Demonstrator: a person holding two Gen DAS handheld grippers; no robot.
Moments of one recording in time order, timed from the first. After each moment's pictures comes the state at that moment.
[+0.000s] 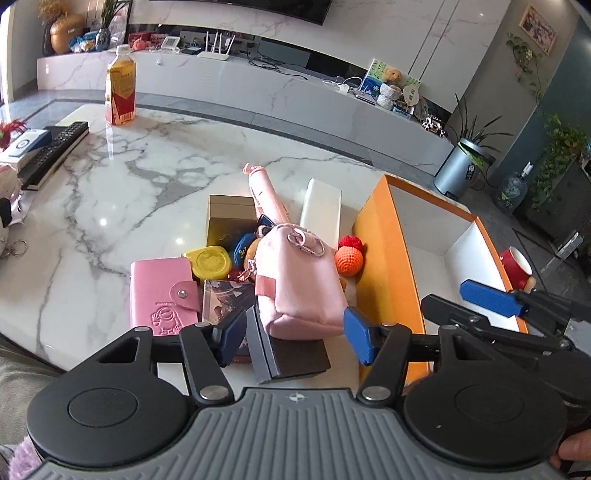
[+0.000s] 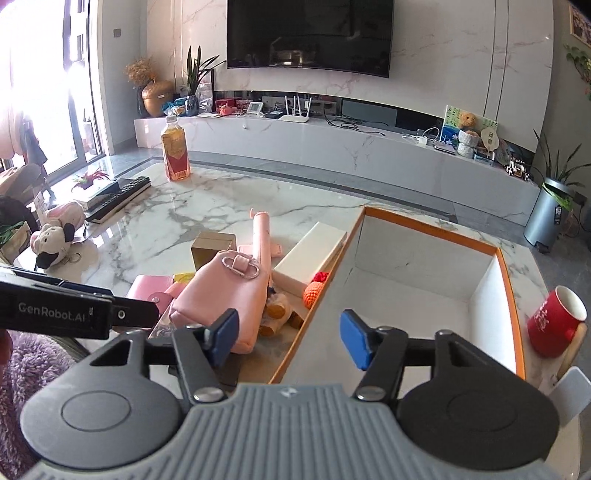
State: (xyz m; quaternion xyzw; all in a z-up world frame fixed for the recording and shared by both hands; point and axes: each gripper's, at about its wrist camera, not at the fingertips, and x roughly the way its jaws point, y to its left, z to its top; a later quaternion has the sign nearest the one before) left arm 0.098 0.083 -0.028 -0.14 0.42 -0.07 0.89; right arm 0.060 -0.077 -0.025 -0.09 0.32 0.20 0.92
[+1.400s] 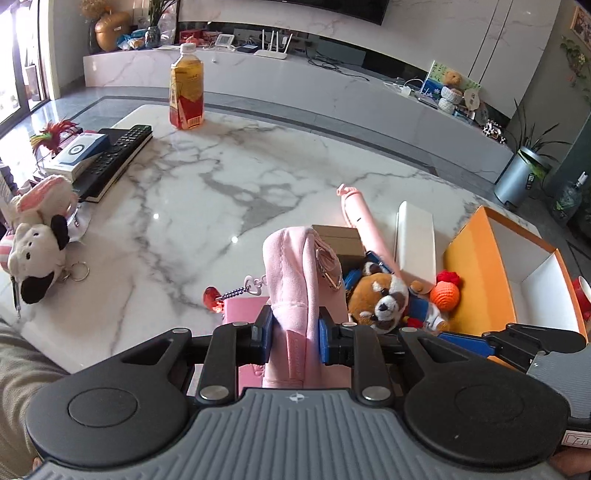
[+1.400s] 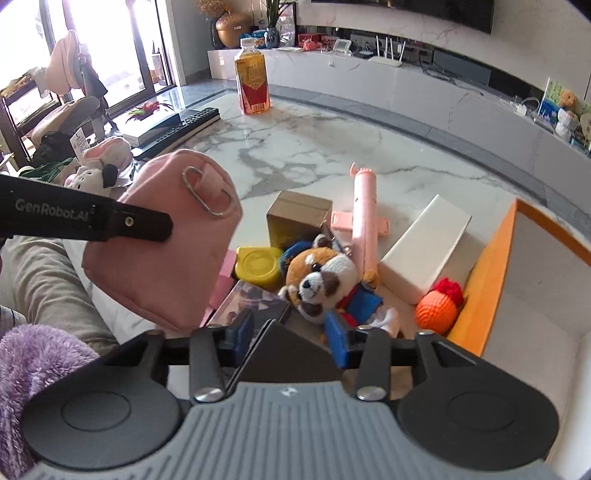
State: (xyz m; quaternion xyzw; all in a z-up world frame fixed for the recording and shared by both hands) left arm 0.134 0.147 -0.031 -0.11 0.44 0.02 0.89; right arm 0.132 0.018 -0.082 -0.12 0.43 0.30 0.84
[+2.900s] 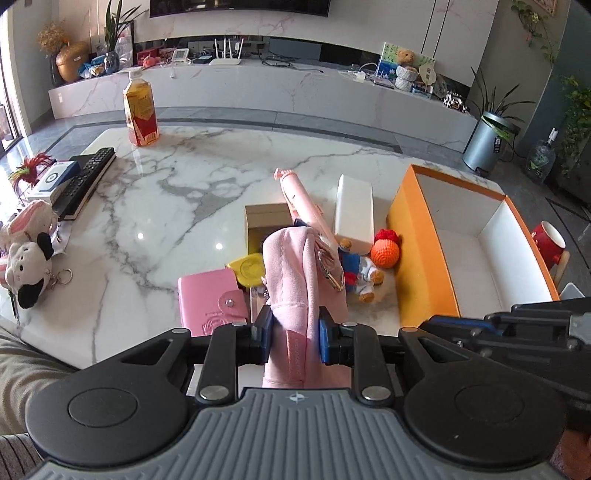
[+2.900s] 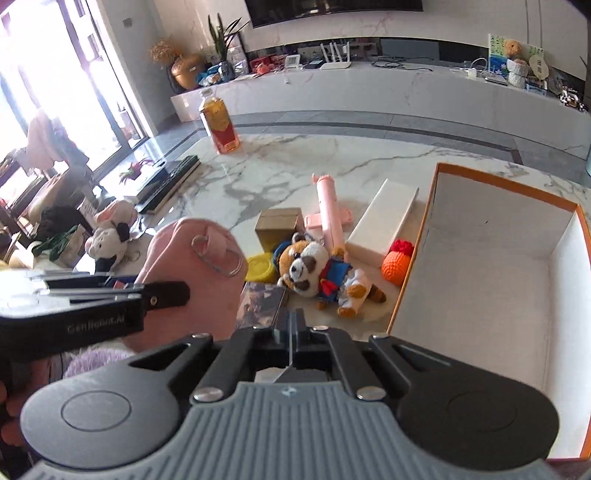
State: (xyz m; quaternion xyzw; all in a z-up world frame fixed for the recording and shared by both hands) left arm 0.087 0.080 -0.013 -0.05 0.44 -0.03 0.90; right arm 0.076 -0.055 -0.031 -0.02 0.42 0.29 0.86
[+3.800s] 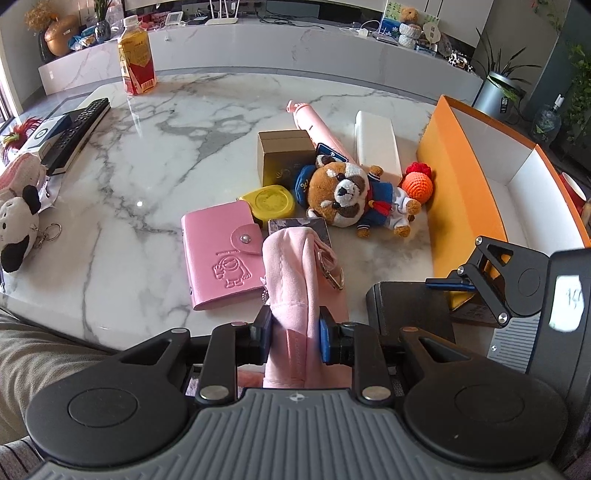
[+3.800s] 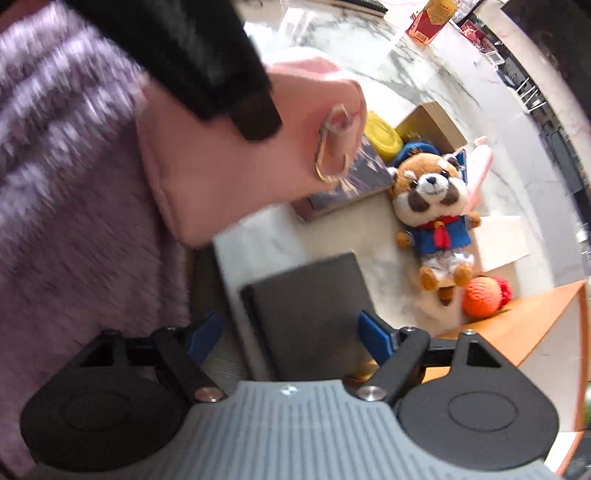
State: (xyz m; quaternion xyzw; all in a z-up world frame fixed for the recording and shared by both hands) left arm 0.085 0.099 -0.069 -0.03 0.49 -0.04 0.87; right arm 0.051 0.028 -0.157 -0.50 0.37 0.38 0.69
